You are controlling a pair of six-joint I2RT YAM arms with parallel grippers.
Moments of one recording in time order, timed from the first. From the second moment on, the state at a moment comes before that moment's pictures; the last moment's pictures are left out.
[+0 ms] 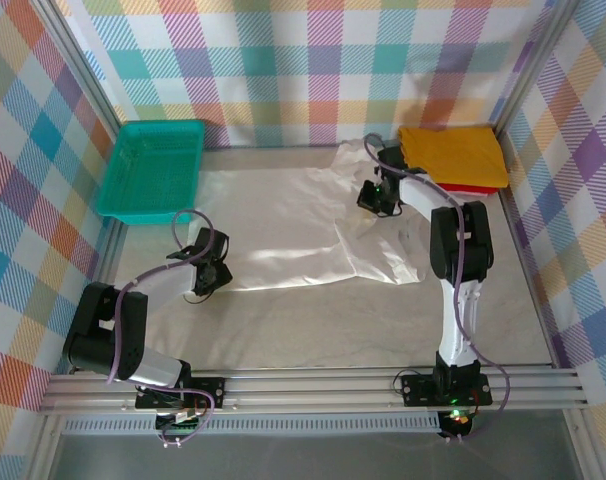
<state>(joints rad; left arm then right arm) -0.26 1.45 0.68 -0.43 -0.20 -0.76 0.23 2.16 1.66 -0.57 -0.27 0.54</state>
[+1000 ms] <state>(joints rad) -0.25 1.43 0.66 -0.40 -0.18 -0.76 0.20 2.20 1.67 -0.66 -0.24 0.46</state>
